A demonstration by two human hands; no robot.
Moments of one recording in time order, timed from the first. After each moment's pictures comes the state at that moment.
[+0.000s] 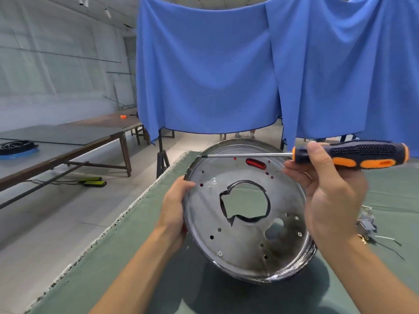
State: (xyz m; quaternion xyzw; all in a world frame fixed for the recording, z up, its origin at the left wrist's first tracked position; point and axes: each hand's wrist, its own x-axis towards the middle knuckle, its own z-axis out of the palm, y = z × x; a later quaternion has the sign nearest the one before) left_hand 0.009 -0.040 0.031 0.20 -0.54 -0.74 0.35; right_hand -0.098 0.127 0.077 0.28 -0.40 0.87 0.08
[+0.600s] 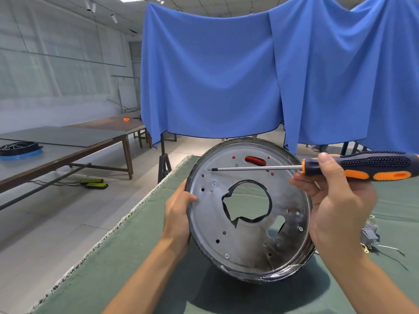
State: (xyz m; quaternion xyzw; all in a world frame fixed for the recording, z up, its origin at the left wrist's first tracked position) left_hand 0.007 -0.043 0.018 0.19 -0.56 -0.70 0.40; right_hand -0.103 0.129 0.071 0.26 -0.42 0.86 0.14
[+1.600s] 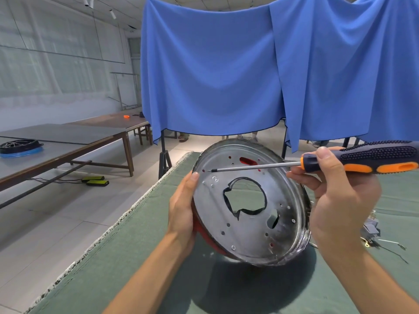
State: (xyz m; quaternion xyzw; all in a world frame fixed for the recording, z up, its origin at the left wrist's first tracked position) left_hand 0.003 -0.034 0.020 0.16 -0.52 -0.75 0.38; right_hand -0.095 0.127 0.074 0.29 -0.40 0.85 0.17
